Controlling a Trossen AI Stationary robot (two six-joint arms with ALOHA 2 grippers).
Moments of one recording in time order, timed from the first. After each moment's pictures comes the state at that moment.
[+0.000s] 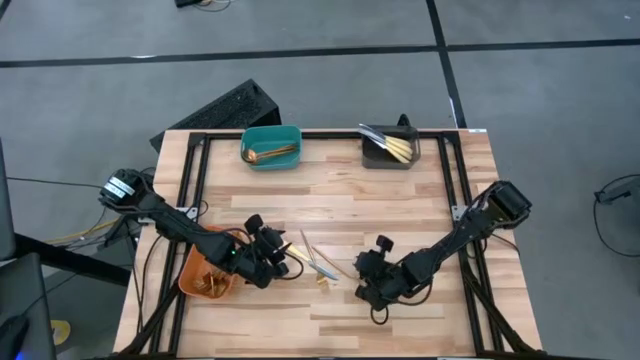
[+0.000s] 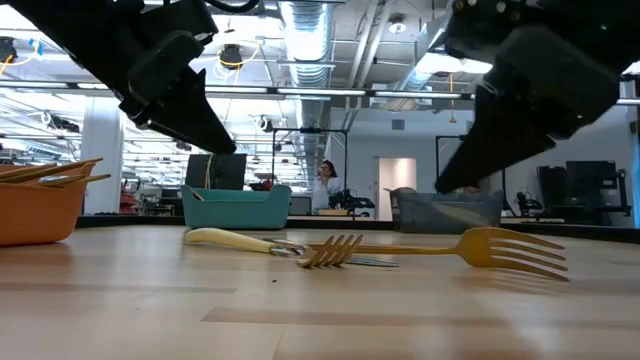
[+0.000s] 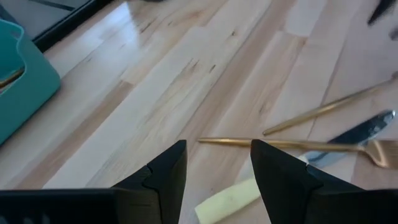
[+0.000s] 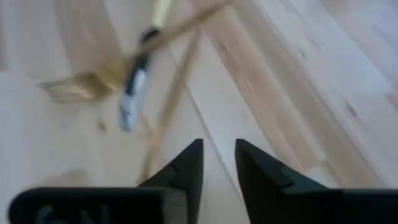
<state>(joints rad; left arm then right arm) -0.48 1.54 0.81 -0.33 -0.85 -0.77 0.58 1.77 0.99 -0.34 0.72 0.79</state>
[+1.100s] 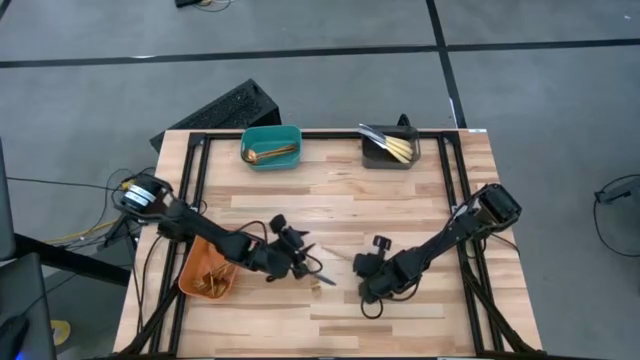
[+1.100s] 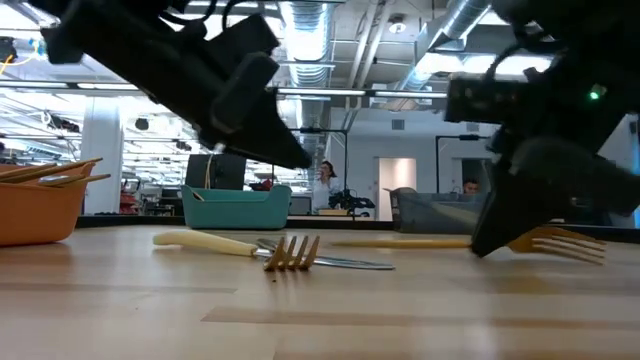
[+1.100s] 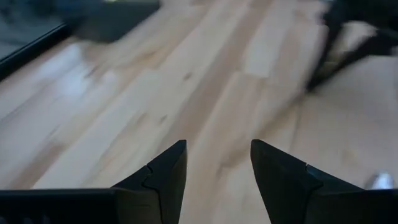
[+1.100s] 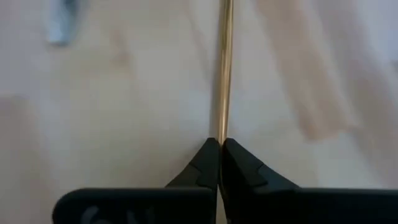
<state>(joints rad) -0.37 1.73 0.81 0.22 -0.75 -0.42 0.51 1.85 0.99 -0.50 0.56 0.74</state>
